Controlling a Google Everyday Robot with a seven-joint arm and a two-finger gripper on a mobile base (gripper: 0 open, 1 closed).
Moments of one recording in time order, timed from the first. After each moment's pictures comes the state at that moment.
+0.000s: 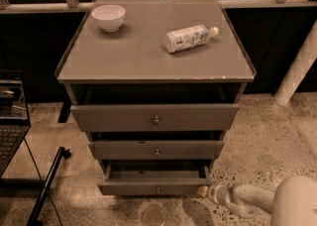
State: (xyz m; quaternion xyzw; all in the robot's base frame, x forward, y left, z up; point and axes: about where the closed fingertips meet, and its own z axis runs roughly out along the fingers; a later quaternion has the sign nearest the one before) arm 0.533 -0.244 0.167 0.12 0.94 0.26 0.21
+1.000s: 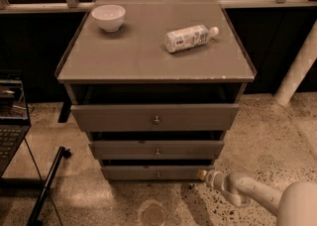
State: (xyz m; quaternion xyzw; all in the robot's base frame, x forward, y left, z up) arm 0.609 -0.252 0.198 0.12 0.92 0.23 0.30
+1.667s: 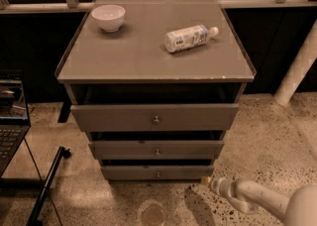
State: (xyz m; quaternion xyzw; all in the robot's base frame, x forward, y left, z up) arm 0.582 -0.261 0.196 0.11 0.92 0.24 0.28
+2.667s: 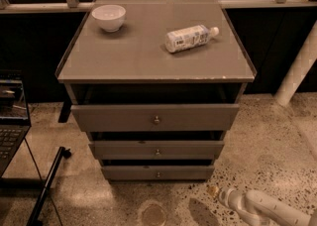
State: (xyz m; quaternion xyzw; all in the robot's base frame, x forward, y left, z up) arm 0.524 -0.286 0.200 0.13 0.92 0.25 0.27
